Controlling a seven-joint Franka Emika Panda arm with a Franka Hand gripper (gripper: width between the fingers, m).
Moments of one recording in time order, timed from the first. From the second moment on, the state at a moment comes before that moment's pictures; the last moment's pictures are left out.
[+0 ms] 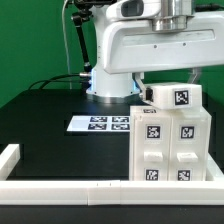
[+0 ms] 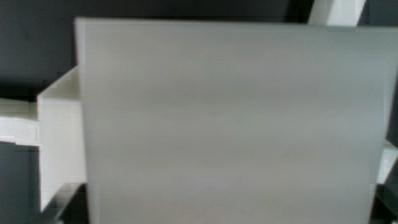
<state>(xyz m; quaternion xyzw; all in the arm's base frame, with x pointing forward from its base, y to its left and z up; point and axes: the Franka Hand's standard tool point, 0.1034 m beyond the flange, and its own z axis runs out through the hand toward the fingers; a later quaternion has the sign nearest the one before) 0.602 0.072 0.148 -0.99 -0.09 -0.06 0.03</state>
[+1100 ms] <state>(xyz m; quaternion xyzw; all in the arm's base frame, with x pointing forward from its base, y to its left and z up) 0.604 0.075 0.155 -0.98 -0.09 -0.17 0.02</state>
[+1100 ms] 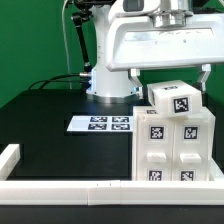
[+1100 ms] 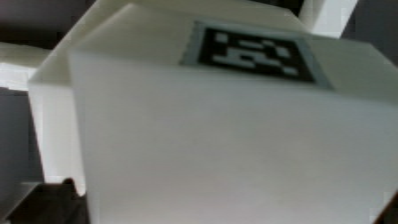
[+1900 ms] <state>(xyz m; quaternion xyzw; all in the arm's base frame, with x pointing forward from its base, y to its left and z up) 0.619 0.069 0.155 -0.98 -0.09 -0.15 0.03</state>
